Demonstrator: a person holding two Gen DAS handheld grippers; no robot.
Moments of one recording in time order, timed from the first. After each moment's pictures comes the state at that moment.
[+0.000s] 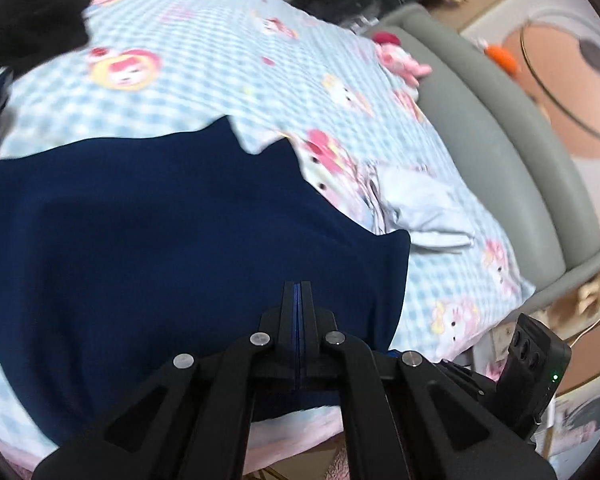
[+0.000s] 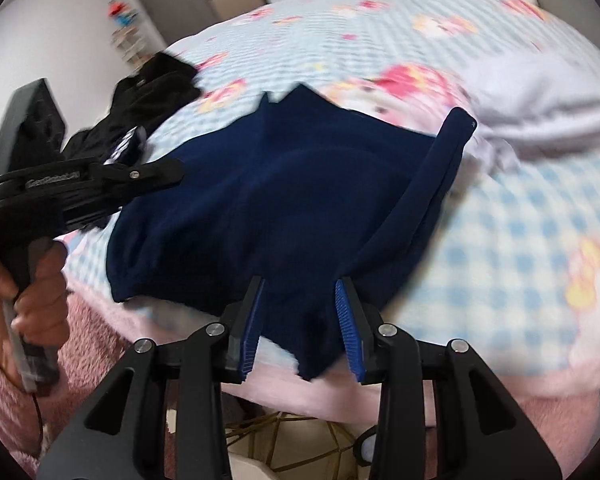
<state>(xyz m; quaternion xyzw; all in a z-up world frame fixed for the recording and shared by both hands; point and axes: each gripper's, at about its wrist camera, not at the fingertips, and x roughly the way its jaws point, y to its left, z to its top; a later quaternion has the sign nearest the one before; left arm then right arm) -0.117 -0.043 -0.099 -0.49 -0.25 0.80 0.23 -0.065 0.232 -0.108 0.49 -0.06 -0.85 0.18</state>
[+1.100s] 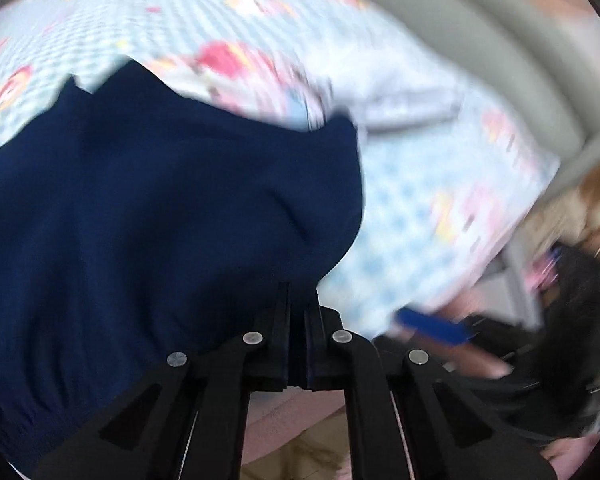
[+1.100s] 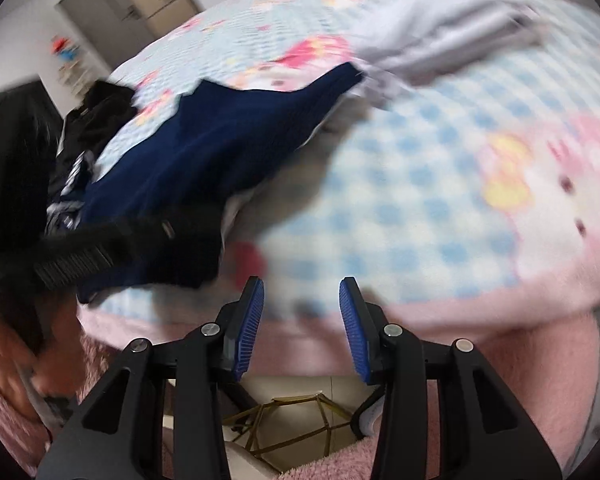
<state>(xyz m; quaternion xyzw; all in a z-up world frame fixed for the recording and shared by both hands) -0.106 0.087 -0.106 -0.52 -0.11 0.79 0.30 -0.035 0.296 -0.129 0.51 -0.11 -0.84 0.11</state>
